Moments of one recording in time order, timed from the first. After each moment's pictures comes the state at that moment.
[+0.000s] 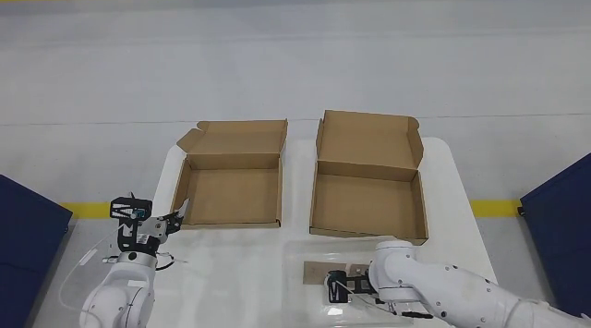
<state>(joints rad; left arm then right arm) 1.73 -1.15 -1.60 -1.80 1.33 0.00 0.00 -0.91 -0.82 0.36 -1.84 -1.02 -0.45 1.34</state>
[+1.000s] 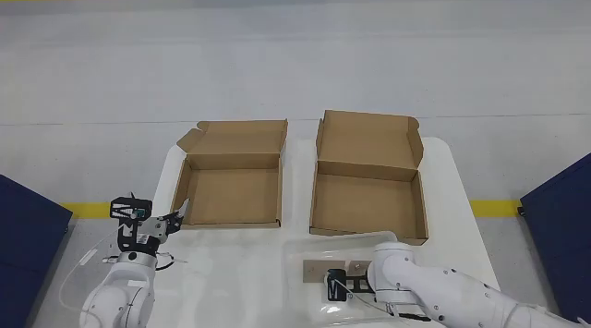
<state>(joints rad) 1.73 -1.15 -1.60 -1.80 1.33 0.00 0.00 -0.96 -0.83 0.41 -1.86 -1.06 -0.42 1.40</state>
